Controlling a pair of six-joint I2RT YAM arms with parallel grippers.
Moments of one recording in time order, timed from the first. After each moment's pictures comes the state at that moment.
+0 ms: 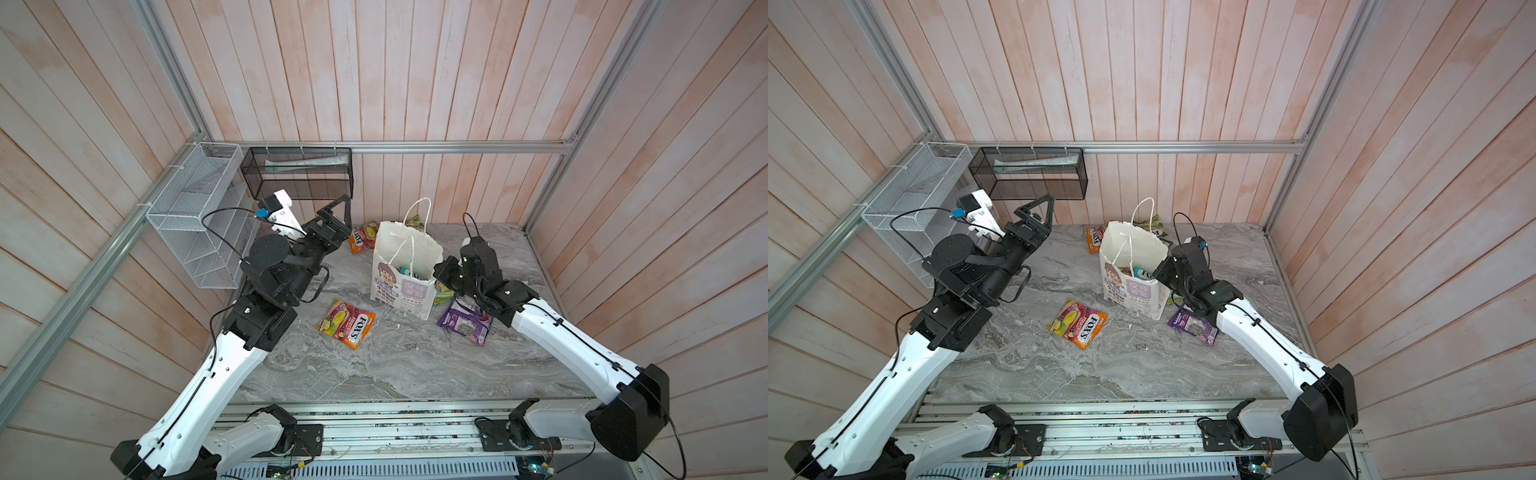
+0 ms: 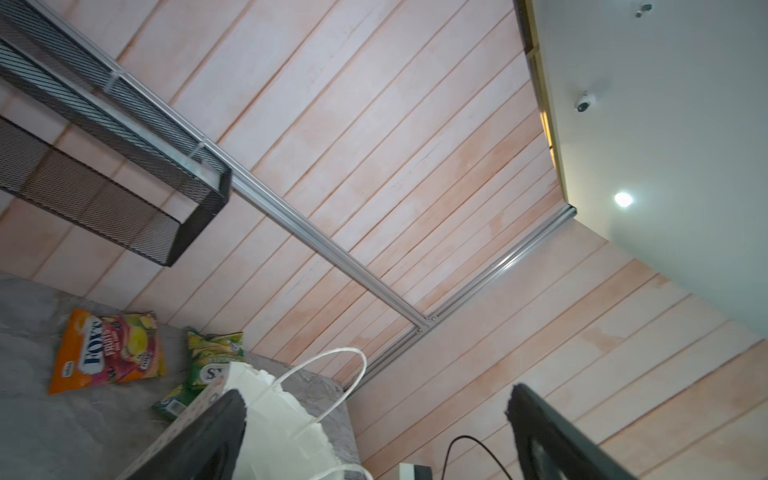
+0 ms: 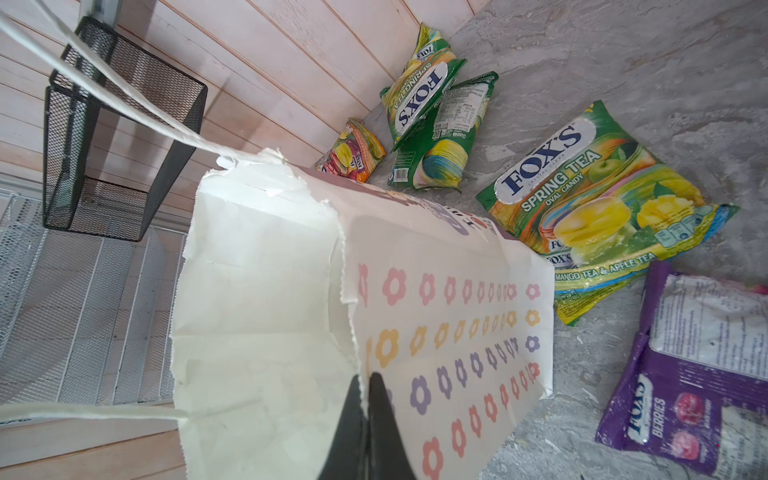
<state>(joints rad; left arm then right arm) -0.52 1.05 1.31 -0.12 -0.16 -0.80 0.59 1.31 1.15 -0.37 0.09 1.00</state>
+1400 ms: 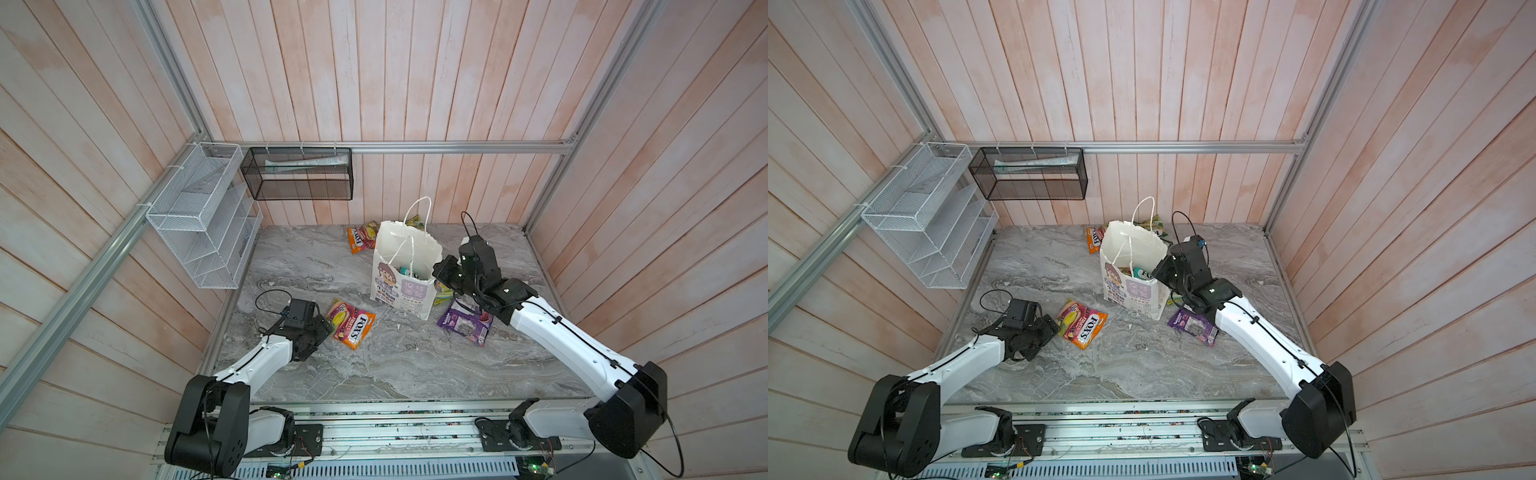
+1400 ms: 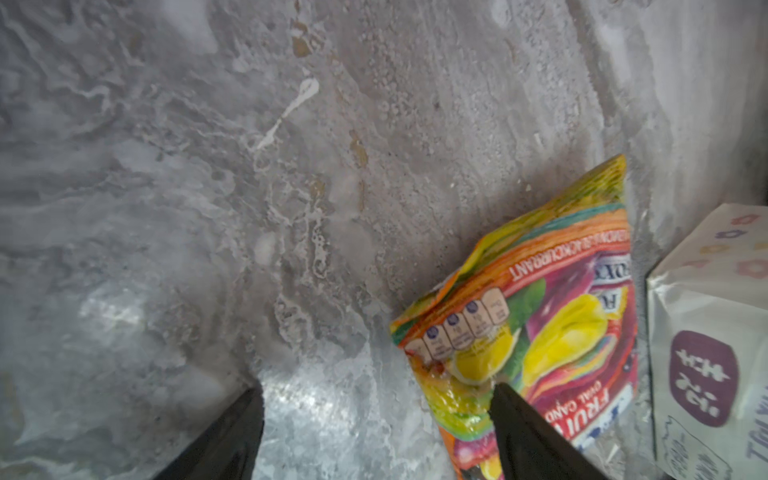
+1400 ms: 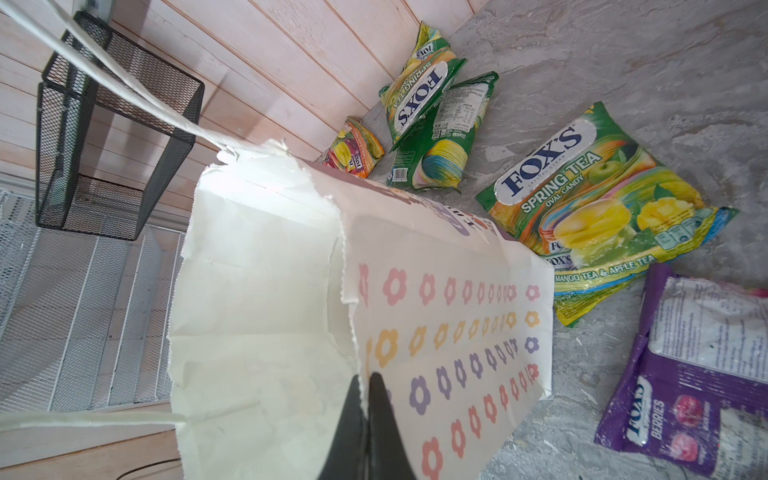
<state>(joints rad) -0.20 1.29 0.57 -0.34 0.05 -0.93 0.59 1.33 1.17 -0.38 0.09 0.99</state>
